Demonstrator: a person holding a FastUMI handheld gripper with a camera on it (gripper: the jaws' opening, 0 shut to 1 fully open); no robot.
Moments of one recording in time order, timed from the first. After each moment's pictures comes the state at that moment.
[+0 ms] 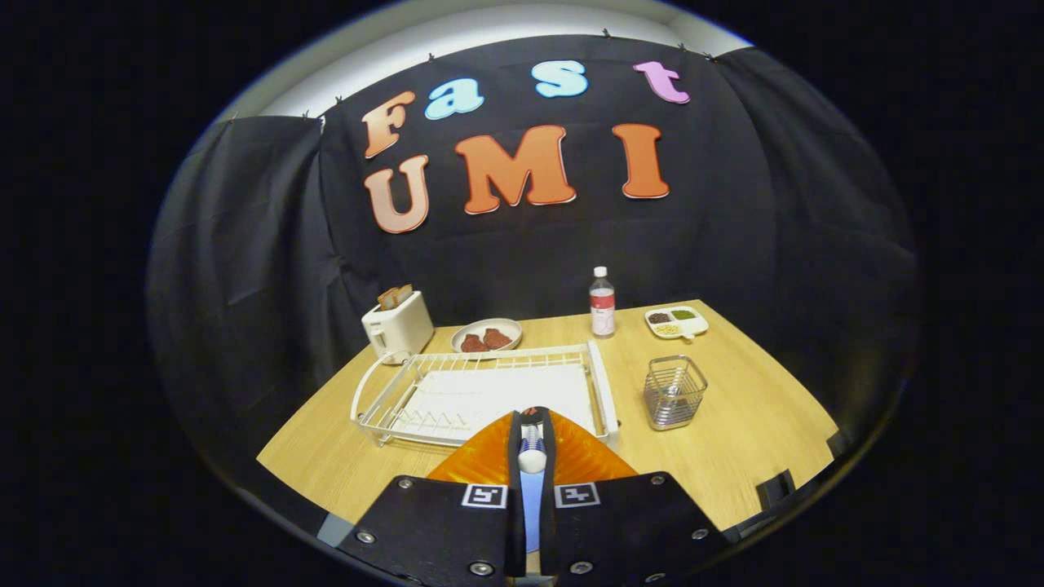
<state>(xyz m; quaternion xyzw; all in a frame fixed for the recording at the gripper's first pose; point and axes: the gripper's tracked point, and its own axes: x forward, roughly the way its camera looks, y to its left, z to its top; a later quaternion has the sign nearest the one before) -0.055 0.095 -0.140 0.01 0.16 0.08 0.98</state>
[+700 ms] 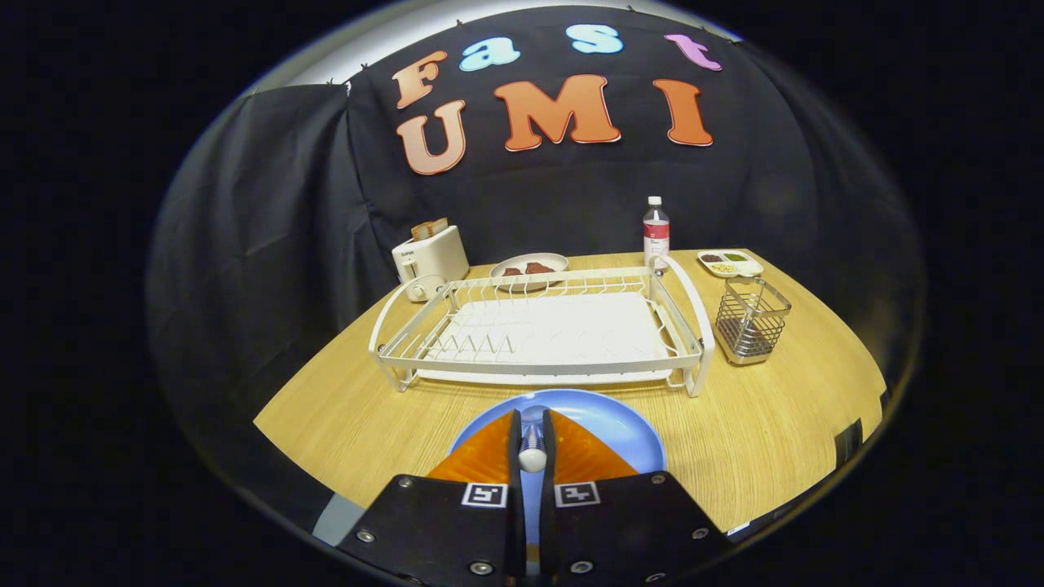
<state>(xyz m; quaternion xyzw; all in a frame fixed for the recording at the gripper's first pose) -0.064 0.148 -0.247 0.00 0.23 0.12 0.97</state>
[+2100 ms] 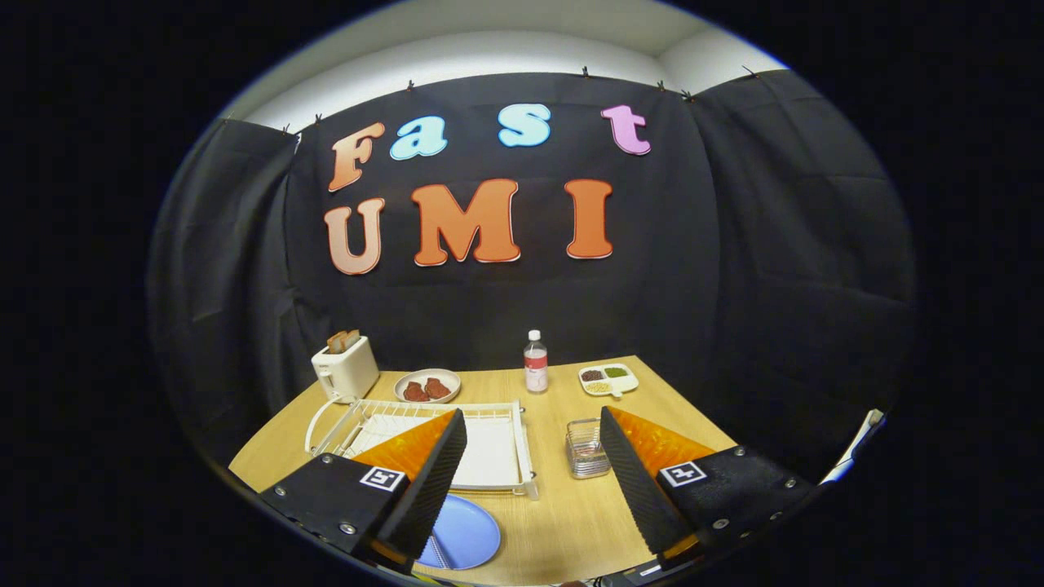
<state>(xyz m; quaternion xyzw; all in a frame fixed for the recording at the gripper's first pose) -0.046 -0.003 -0.029 -0.02 0.07 -0.02 1.00</state>
